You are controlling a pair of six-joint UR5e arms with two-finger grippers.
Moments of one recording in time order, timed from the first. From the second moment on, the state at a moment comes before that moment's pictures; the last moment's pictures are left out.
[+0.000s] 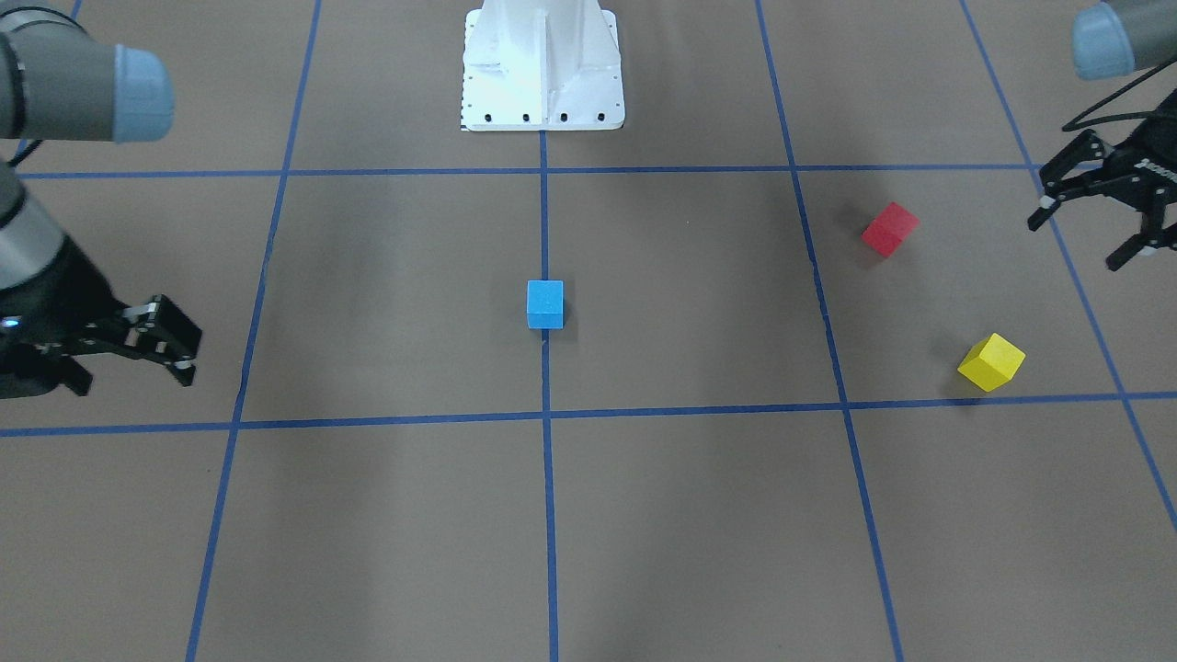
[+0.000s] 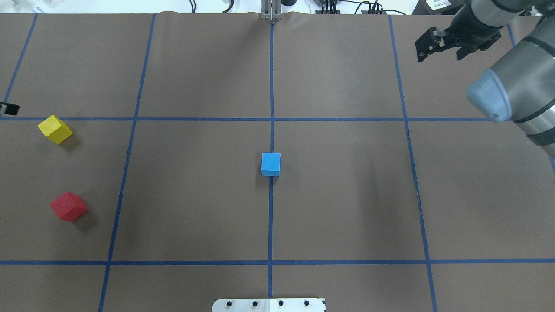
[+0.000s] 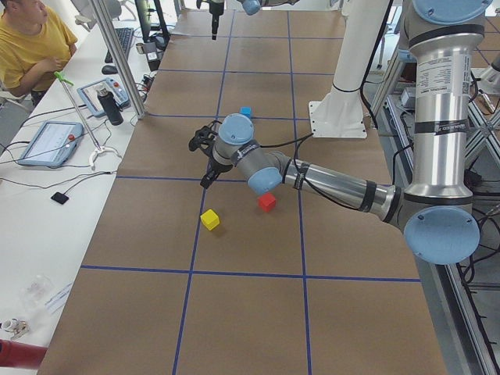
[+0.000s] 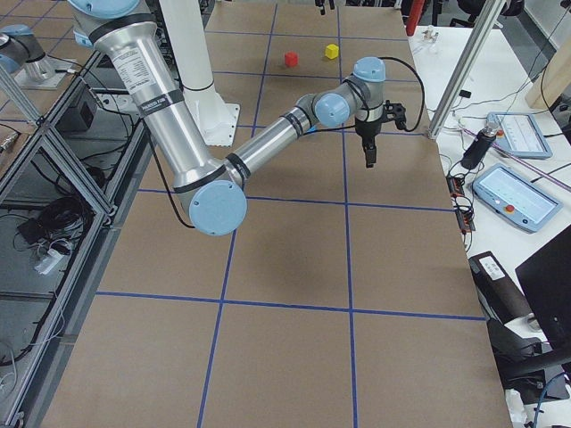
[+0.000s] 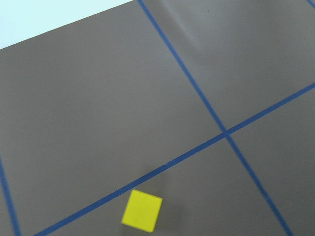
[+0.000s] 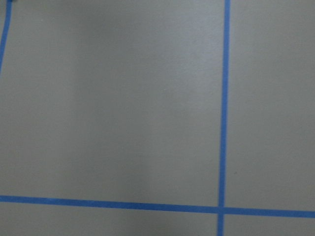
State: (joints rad) left arm -1.18 -1.52 -1.88 -2.27 -2.35 -0.37; right arm 1.15 -1.14 1.75 -1.61 2.16 0.58
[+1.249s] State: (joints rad) left arm -0.68 -1.32 -1.88 -2.38 -2.00 -0.43; right arm 1.71 -1.58 1.66 -1.62 2.31 -0.29
